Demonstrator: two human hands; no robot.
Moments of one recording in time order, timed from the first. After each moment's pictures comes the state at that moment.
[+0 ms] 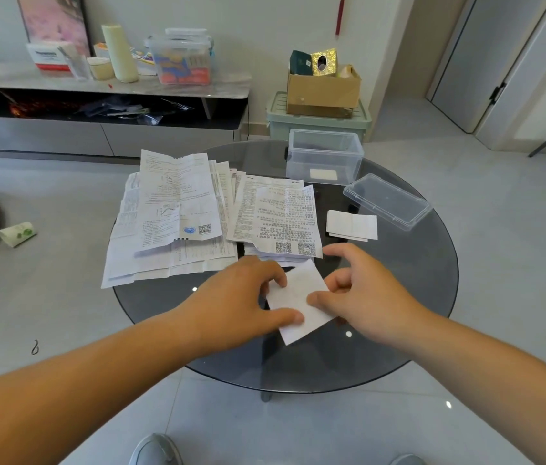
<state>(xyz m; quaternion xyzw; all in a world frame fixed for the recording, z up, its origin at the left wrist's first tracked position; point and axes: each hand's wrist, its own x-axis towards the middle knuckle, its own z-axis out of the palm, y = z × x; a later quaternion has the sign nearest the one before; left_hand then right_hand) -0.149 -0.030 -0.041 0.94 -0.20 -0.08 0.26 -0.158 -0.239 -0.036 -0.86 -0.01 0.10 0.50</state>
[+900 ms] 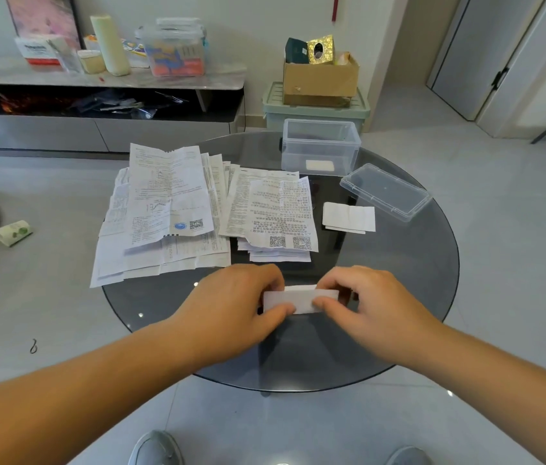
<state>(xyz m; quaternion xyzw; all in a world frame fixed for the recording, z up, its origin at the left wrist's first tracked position) -0.156 -0.036 -0.052 0.95 -0.24 0.00 0.22 -0.165 -0.262 -0.055 -0.94 -0.19 0.01 0.29</state>
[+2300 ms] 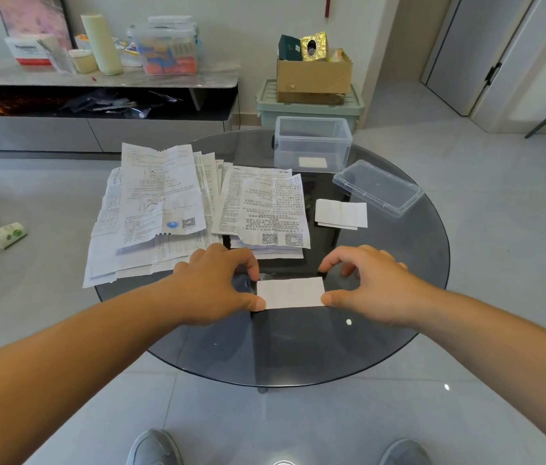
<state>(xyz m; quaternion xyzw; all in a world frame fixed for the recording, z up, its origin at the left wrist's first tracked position) -0.131 -0.027 -0.037 0.96 -0.09 -0.17 0.20 -0.142 -0.276 -0.043 -0.96 -0.04 0.13 0.25</state>
